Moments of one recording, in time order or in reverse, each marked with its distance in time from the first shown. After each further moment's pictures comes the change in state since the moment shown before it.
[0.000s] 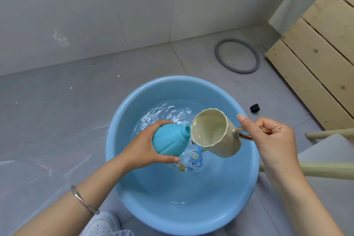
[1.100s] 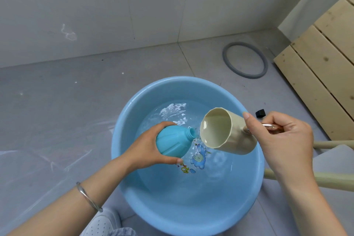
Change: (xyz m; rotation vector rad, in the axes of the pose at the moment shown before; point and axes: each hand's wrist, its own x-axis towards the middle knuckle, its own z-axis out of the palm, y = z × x) left_hand -0.003 -0.010 0.004 -0.006 0.021 -0.024; right_hand -0.007 -0.031 0.007 -0.232 -0.006 -0.222
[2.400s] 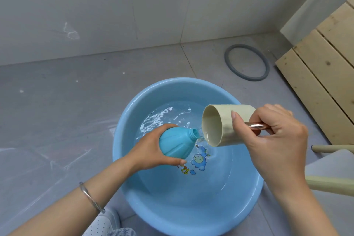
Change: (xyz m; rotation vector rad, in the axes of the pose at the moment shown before) left_hand -0.001 0.004 0.003 -0.007 0.000 -0.053; right_hand -0.001 -0.009 0.016 -0.271 0.058 -0.469
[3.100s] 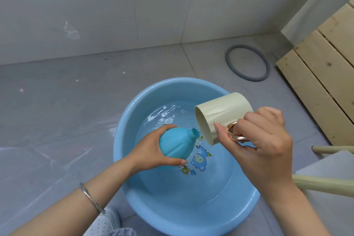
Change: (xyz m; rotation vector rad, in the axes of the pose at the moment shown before) left_hand -0.001 -0.002 0.002 -0.053 0.005 -0.016; right_hand -0.005 0.001 0.013 -0.124 0.057 -0.410
